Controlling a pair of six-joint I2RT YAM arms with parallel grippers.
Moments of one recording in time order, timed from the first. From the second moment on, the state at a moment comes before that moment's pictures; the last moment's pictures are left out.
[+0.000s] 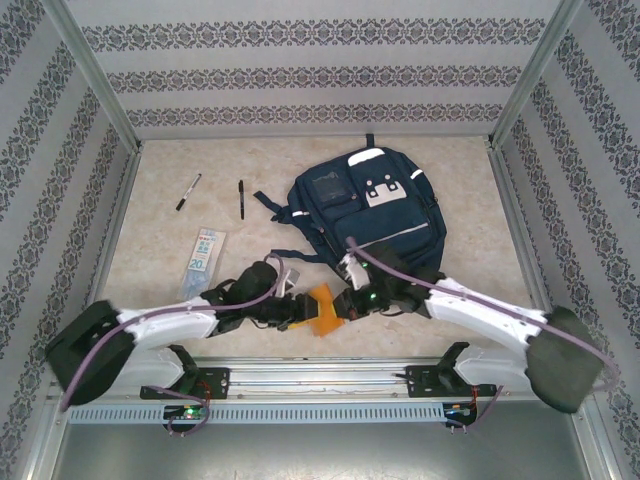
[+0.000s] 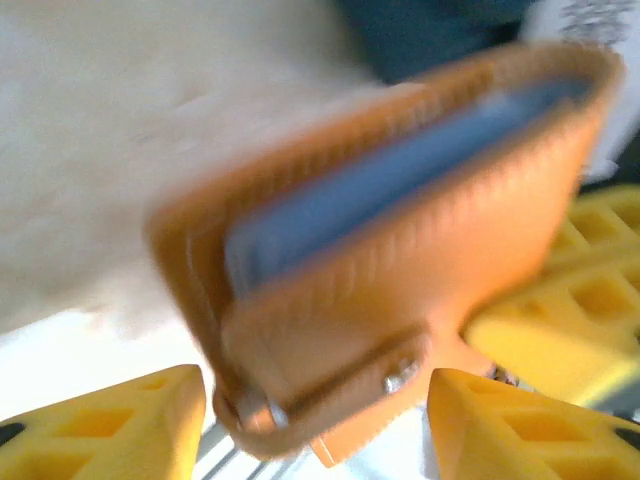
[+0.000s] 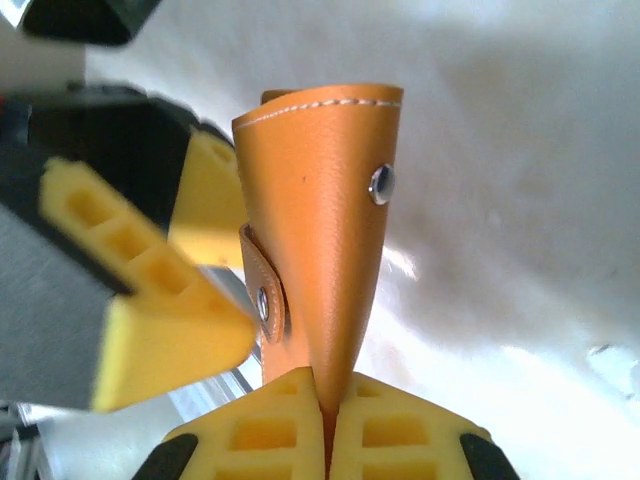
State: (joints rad) left arm -0.80 1.18 0.44 0.09 0.51 -1.08; right arm 0.74 1.12 0.63 -0.38 -0.55 0.56
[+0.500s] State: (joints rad) left arm -0.79 1.41 1.19 -0.37 0.23 -0.18; right arm 0.16 0.73 0.78 -0.67 -0.09 0.62
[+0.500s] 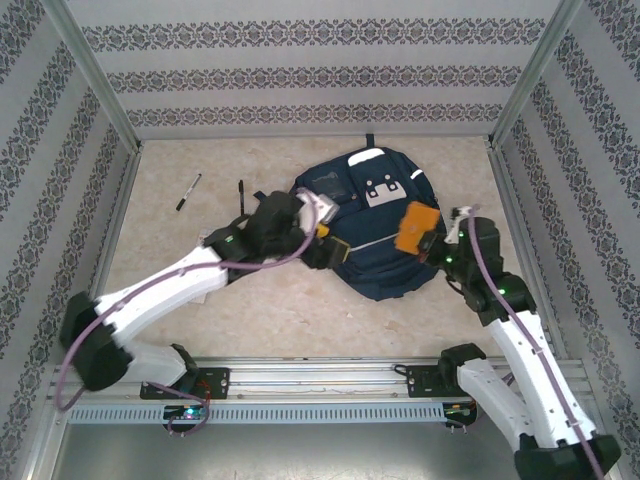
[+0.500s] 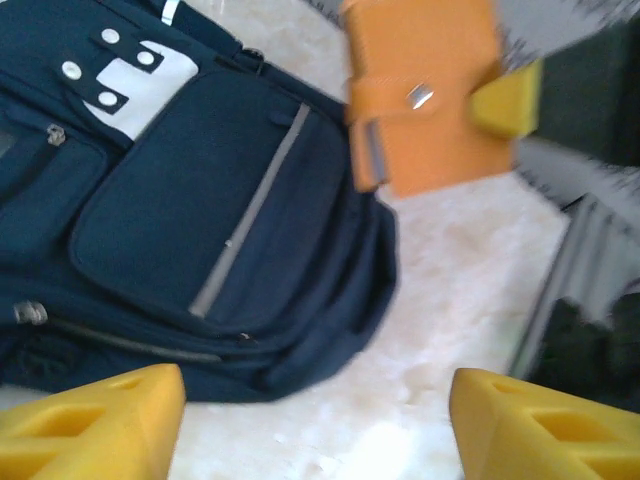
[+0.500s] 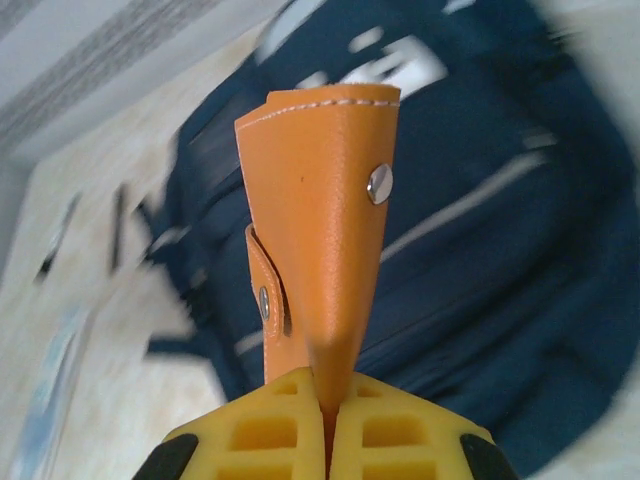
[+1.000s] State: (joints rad) left arm -0.85 2.10 1.64 -0.48 0.18 0.18; right arm -0.06 0.74 0.82 -0.77 0.01 0.68
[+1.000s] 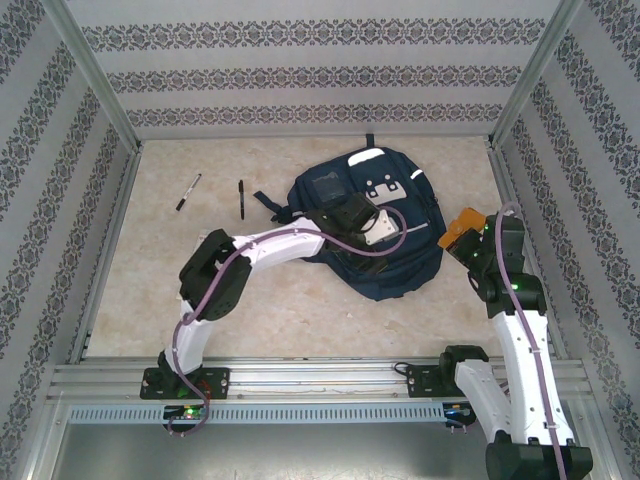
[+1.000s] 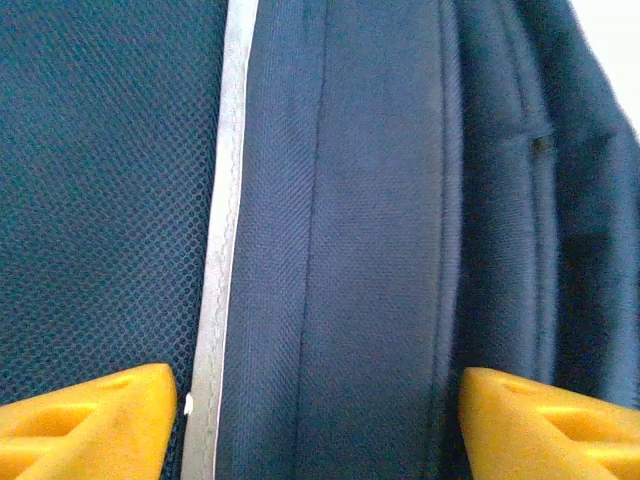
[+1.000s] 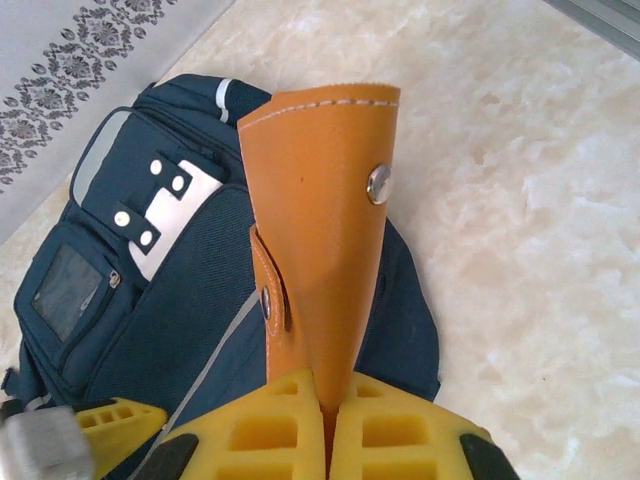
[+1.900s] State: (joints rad) left arm -0.69 1.95 1.89 -0.50 0.15 -0.22; right arm 0.08 0.85 0.77 -0.62 -0.44 0.93
